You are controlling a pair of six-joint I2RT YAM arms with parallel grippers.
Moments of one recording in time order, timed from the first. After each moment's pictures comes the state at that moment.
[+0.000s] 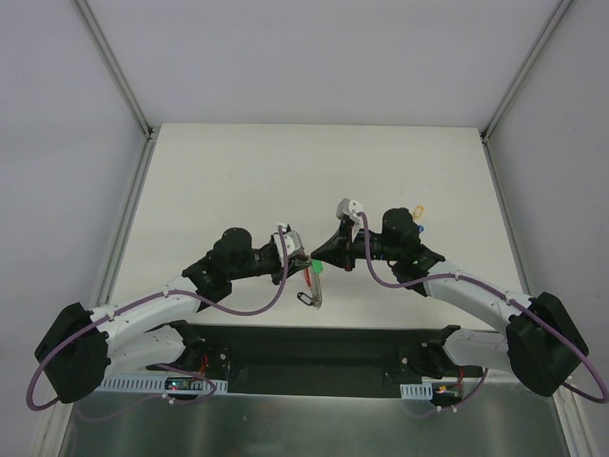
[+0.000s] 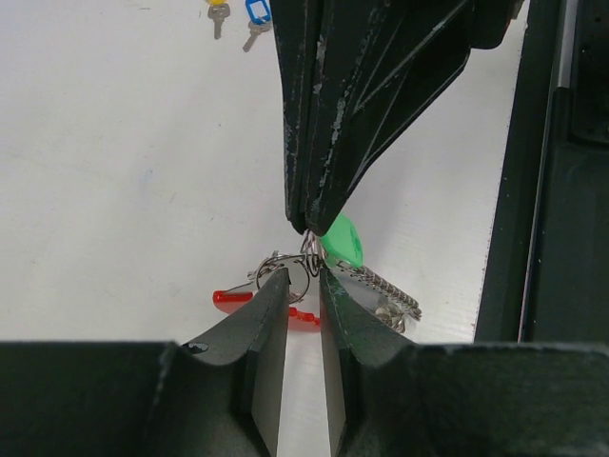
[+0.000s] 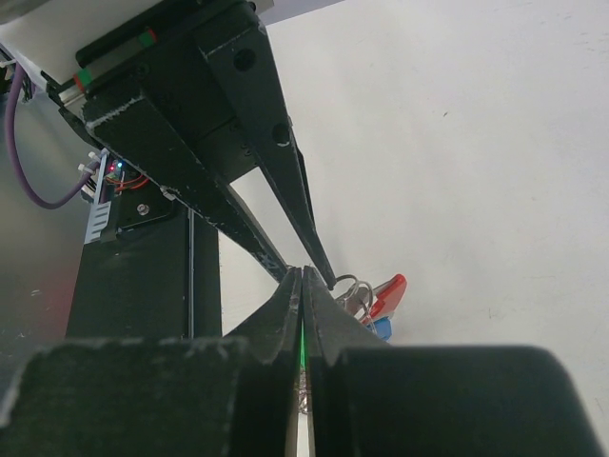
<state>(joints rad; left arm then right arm) -0.79 1.02 0.48 0.25 0.45 0.17 0.69 1.19 0.60 0.40 -0.77 0.08</state>
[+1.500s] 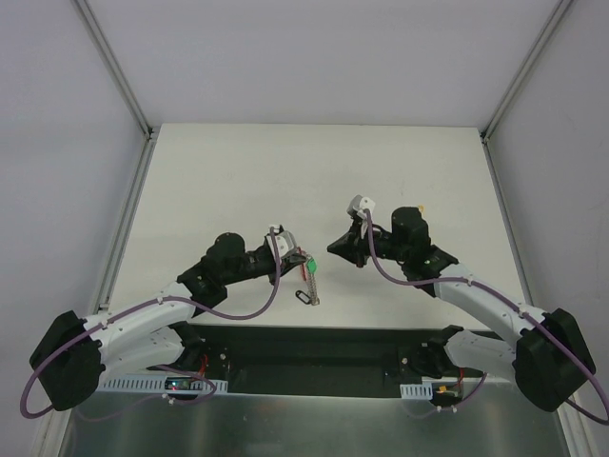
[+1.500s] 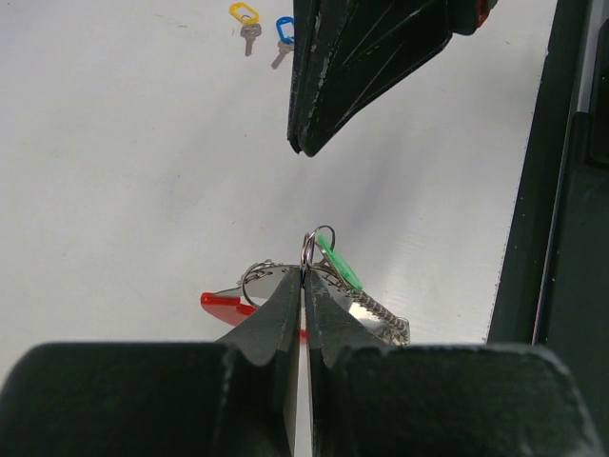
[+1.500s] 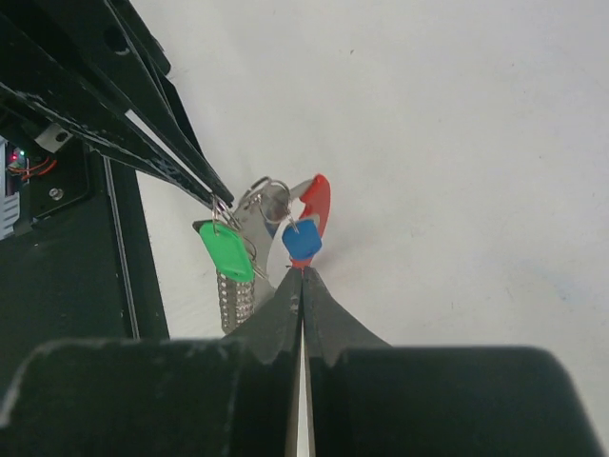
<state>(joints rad) -0.79 0.96 0.44 0.30 0.40 0.14 0.62 1.10 0.60 0.20 -0.63 -0.01</state>
